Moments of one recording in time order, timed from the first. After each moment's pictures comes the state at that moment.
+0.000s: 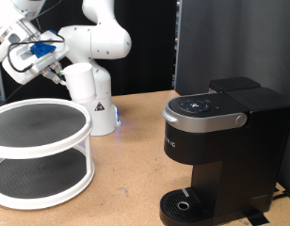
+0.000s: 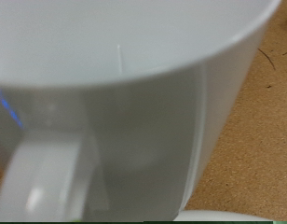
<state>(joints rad) -0.39 -0.71 -0.49 -2.79 0.47 1.93 -1.07</state>
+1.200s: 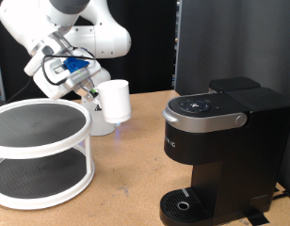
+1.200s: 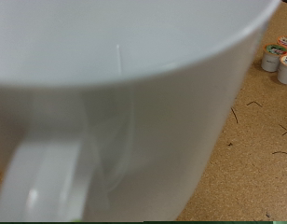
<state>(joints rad) -0.10 -0.57 -0.37 -2.80 0.81 2.29 -1.13</state>
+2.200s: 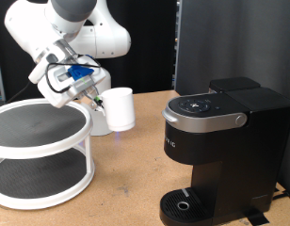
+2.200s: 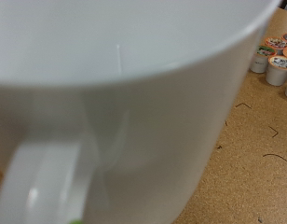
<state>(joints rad) -0.06 -0.52 -0.37 -2.81 0.92 2.37 -1.19</state>
